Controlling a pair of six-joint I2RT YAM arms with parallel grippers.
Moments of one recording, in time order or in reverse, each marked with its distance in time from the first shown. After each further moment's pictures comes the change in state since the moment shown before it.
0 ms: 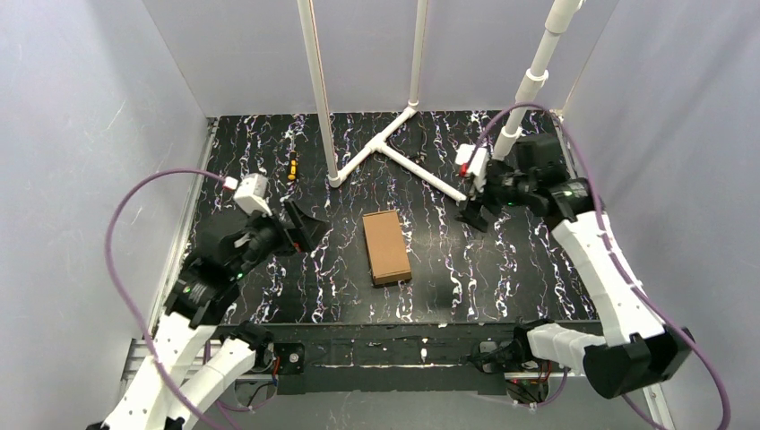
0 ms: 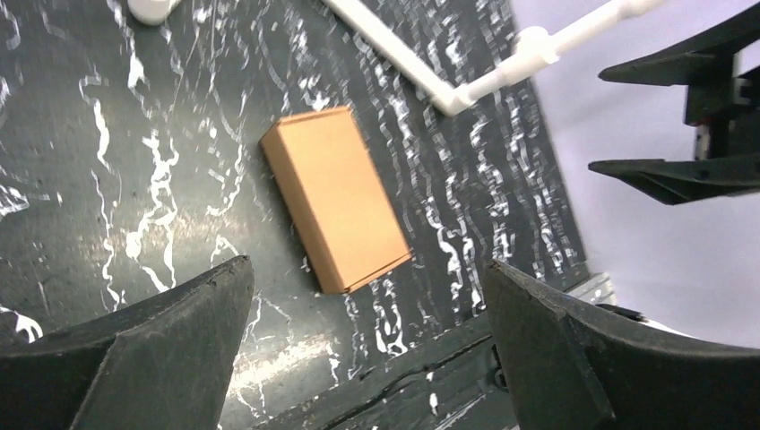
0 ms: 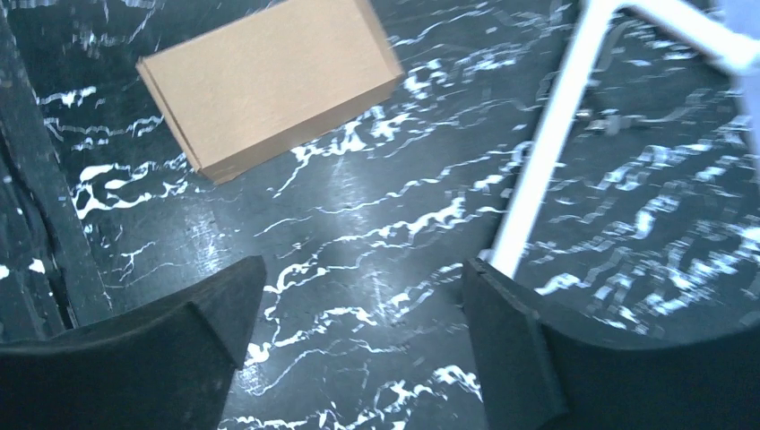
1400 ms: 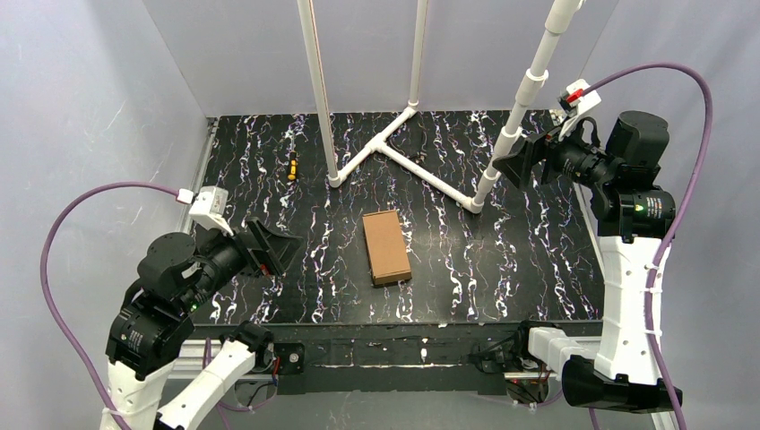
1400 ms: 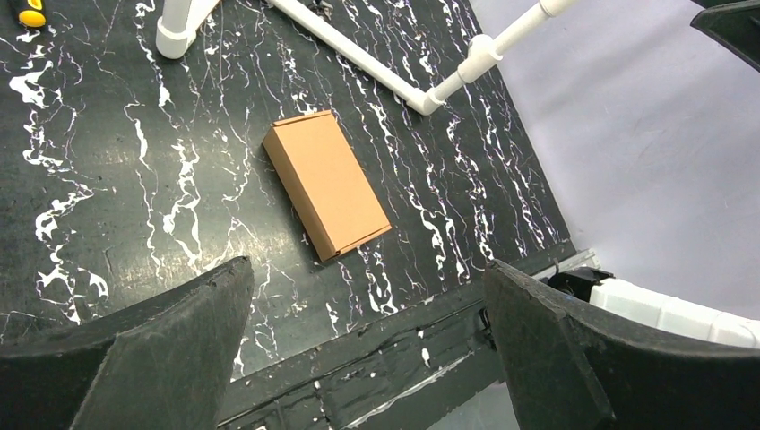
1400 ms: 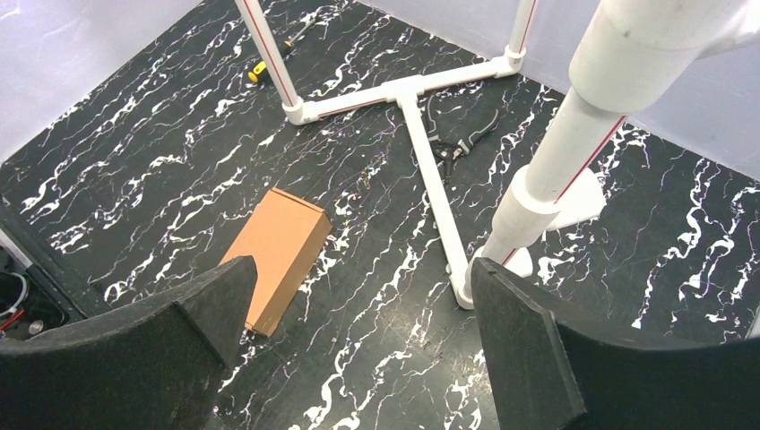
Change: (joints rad) left arm 0.003 -0.113 0.359 -0.377 -0.009 0.080; right arm -0.404 -0.111 0.286 0.046 -0.142 0.649
